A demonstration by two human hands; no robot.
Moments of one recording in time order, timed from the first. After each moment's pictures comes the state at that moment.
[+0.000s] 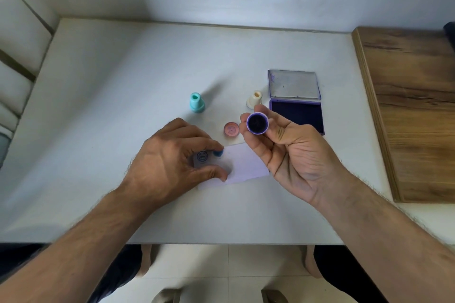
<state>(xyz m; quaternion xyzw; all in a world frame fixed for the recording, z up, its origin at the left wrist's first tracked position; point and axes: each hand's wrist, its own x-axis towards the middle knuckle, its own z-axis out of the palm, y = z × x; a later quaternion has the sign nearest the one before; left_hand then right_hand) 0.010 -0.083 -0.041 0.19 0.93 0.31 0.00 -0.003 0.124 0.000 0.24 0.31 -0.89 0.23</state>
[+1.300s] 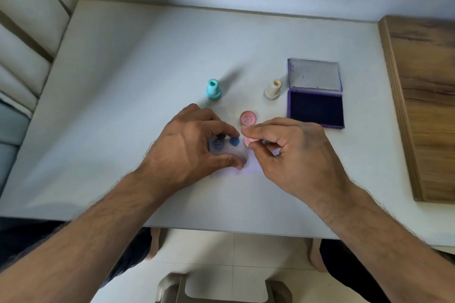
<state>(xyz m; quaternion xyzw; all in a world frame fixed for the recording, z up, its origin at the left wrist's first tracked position) 0.007 -0.082 -0.045 0.16 0.94 0.30 0.03 0.013 0.119 -0.031 -0.18 0.92 -0.34 -0.02</state>
